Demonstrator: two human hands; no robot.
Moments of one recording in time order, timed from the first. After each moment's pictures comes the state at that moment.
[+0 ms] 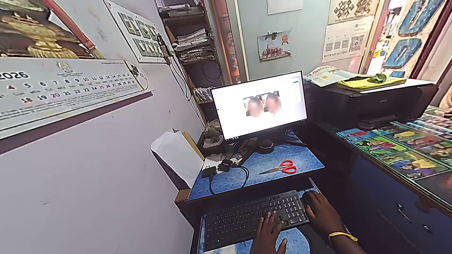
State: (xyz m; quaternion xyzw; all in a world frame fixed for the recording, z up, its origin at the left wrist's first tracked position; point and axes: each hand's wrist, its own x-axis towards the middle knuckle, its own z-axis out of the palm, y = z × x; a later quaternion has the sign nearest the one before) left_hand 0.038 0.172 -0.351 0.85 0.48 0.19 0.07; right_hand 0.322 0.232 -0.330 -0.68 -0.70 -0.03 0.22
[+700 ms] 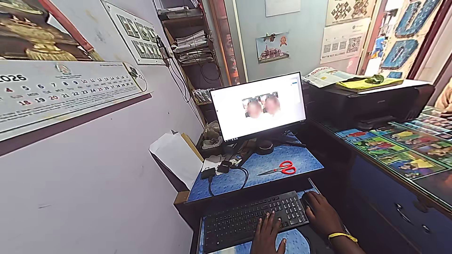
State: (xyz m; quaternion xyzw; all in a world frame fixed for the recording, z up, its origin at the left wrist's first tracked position) left_hand 0.041 0.174 -0.353 0.84 0.51 0.15 0.05; right_hand 0.325 0.236 -0.338 -0.66 -0.71 -0.06 0.25
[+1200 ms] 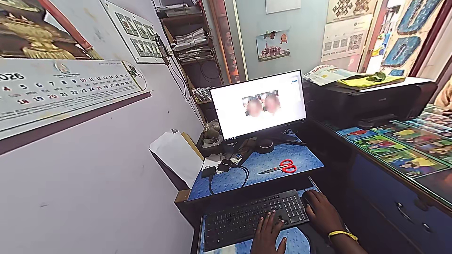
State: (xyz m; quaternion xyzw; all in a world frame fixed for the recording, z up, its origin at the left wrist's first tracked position) left_hand 0.038 0.171 -0.353 0.85 0.49 0.20 0.04; right_hand 0.321 0.233 -0.331 -0.67 -0.70 -0.05 0.24
